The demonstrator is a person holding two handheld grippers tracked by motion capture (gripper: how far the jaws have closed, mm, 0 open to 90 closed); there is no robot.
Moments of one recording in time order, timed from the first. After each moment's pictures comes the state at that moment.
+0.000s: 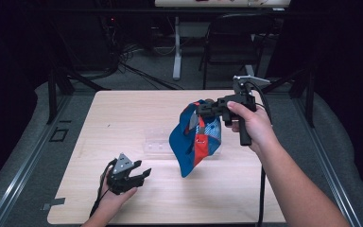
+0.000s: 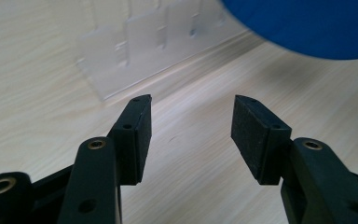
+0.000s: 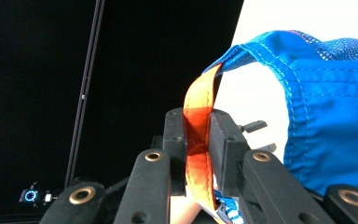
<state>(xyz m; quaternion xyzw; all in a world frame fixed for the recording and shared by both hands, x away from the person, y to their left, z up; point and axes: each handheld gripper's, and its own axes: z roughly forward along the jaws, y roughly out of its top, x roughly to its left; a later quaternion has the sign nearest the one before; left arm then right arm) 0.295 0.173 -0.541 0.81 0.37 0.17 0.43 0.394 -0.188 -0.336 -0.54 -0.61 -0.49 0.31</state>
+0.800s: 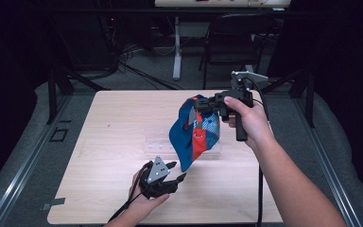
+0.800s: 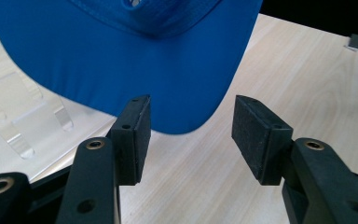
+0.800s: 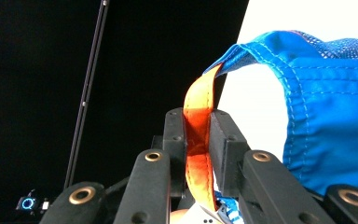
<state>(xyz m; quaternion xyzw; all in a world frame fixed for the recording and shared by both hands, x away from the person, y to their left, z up) 0.276 0.081 -0.517 0.82 0.28 0.17 0.47 0.402 -0.182 -0.331 -0.54 -0.61 -0.50 0.30</state>
